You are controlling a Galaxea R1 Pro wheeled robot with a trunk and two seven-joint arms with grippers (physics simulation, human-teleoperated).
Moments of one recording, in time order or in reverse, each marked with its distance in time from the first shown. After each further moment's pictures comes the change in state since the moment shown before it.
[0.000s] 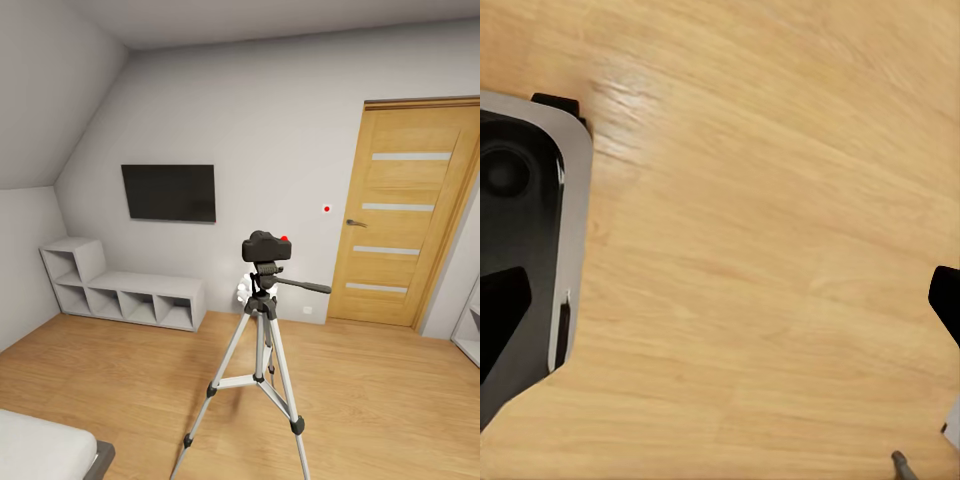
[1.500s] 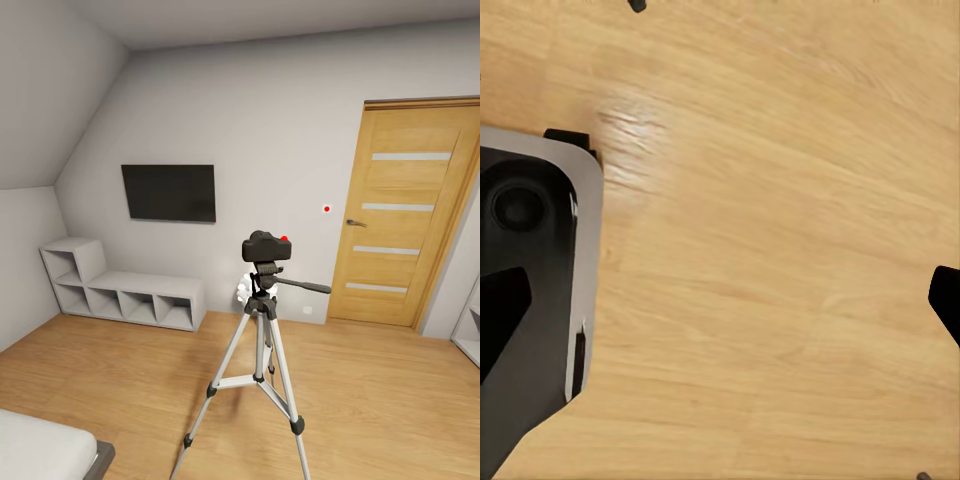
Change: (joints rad) left arm 0.131 -0.095 0.007 -0.003 0.014 -0.312 0.003; right arm 0.001 0.003 0.004 -0.004 -0.045 -0.049 0.005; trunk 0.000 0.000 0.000
